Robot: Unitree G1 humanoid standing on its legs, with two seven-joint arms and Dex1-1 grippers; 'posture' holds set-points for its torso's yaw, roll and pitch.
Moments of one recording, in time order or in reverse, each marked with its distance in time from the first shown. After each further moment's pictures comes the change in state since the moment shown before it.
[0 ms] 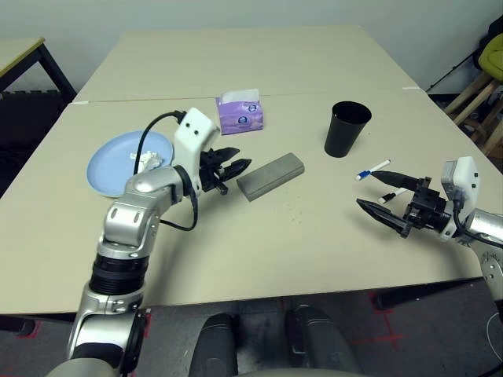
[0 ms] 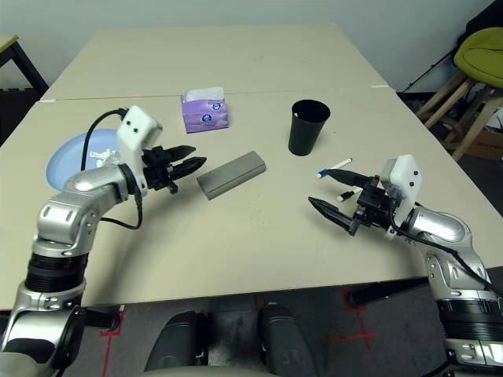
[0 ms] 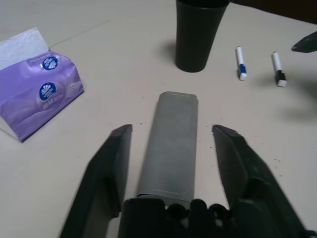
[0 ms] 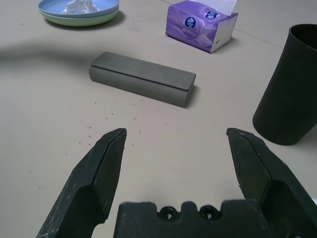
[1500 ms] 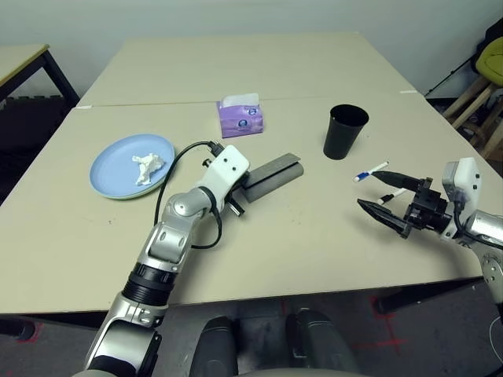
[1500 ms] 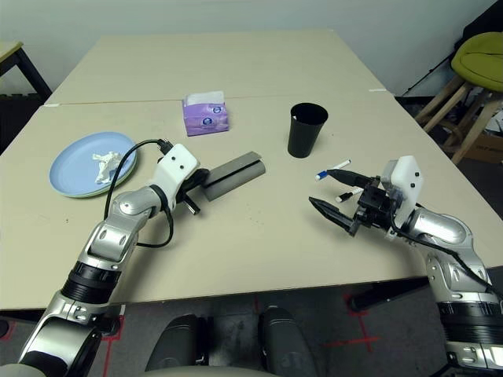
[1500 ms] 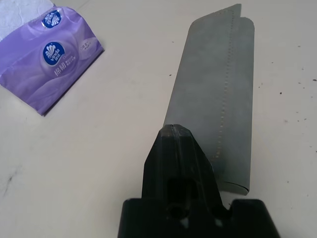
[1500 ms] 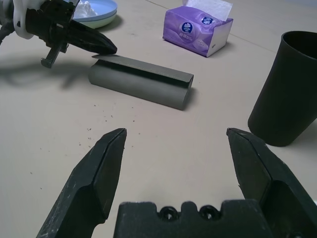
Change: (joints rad) left arm 0.105 -0.151 -0.243 0.274 0.472 -0.425 0.211; right arm 0.022 -0.006 -0.006 -0.010 0.001 0.005 -0.014
